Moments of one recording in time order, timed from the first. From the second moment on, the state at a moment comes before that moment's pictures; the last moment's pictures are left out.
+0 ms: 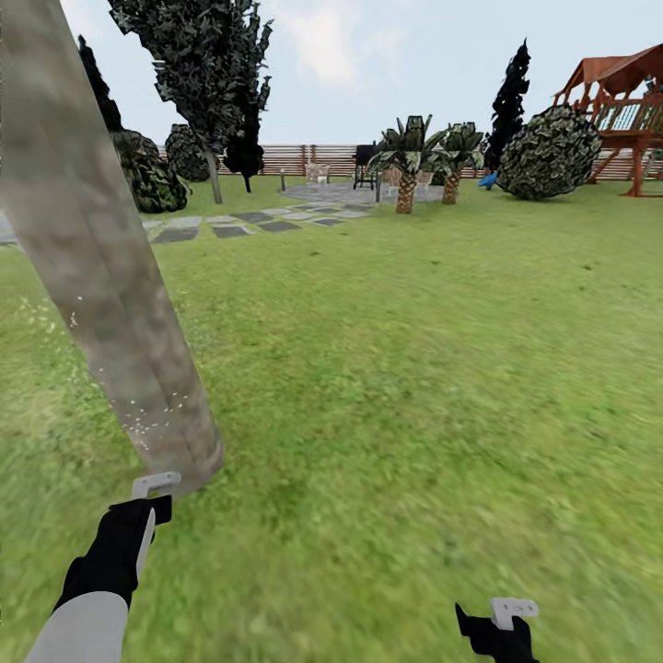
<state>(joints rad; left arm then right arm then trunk) -0.58 0.00 0.51 -0.87 -0.35 0.56 0.05 -0.48 -0.12 0.51 -0.03 -0.60 -0.45 0.06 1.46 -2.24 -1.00</state>
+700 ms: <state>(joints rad) -0.58 0.00 0.51 -0.88 -0.35 0.56 0.05 -0.48 -0.12 0.51 -0.03 -0.60 -0.45 0.06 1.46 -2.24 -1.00</state>
